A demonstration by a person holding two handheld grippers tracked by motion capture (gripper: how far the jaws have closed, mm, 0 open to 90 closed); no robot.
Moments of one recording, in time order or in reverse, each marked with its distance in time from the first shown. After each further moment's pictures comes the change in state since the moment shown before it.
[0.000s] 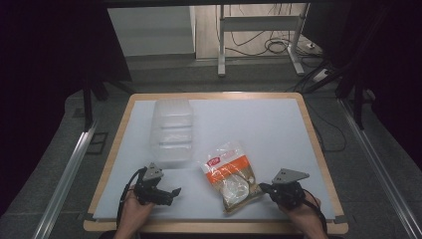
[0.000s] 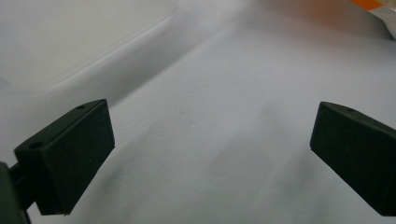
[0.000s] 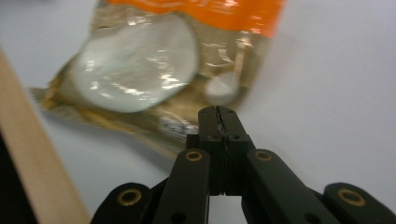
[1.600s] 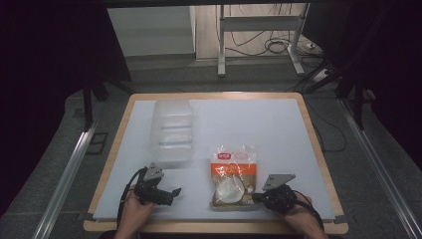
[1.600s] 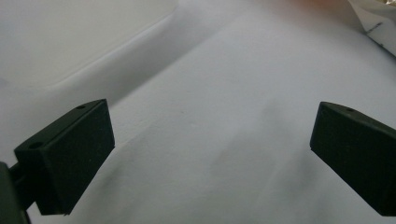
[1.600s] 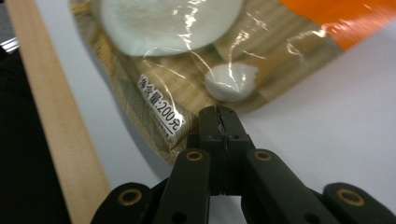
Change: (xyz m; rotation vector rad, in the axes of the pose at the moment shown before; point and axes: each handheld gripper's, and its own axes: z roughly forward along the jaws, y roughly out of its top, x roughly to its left) left arm -0.001 0.000 0.001 0.007 0.005 0.004; right arm 0.011 -0.006 0.023 0.113 0.165 -0.088
